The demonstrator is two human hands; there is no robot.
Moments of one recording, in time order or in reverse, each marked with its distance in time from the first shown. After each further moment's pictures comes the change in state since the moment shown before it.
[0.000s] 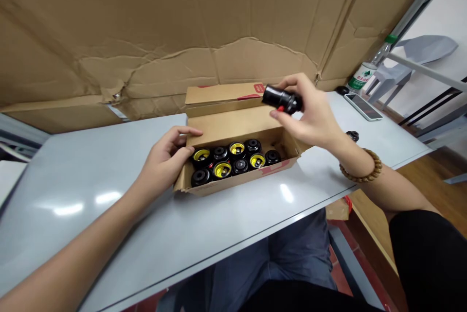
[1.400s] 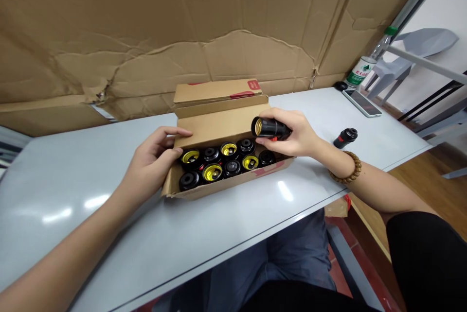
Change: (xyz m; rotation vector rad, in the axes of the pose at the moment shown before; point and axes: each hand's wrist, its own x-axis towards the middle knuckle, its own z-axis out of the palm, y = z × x) left_hand -0.001 0.007 -0.001 -0.055 0.016 -0.055; right_hand -0.022 0.014 0.044 0.486 0.038 -0.347
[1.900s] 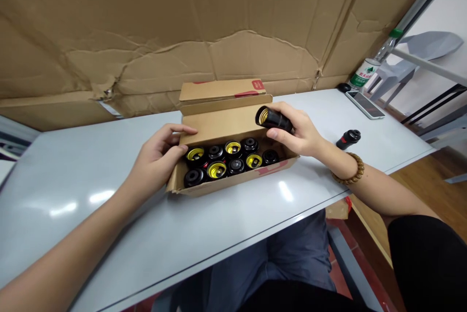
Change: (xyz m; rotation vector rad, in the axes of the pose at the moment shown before) left_hand 0.000 -0.001 0.000 0.056 0.005 0.037; right_hand -0.004 0.005 -0.006 0.031 -0.047 0.160
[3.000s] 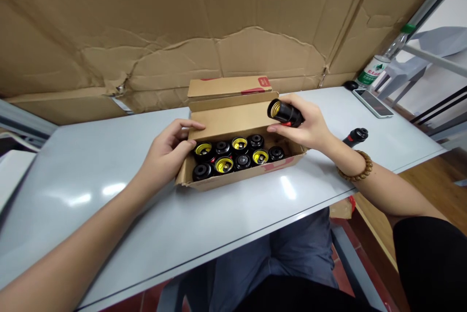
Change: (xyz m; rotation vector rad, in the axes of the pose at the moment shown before) left_hand 0.001 -0.007 0.000 -0.026 -0.028 0.018; right_hand 0.005 -0.001 -0.003 -0.119 0.095 0.009
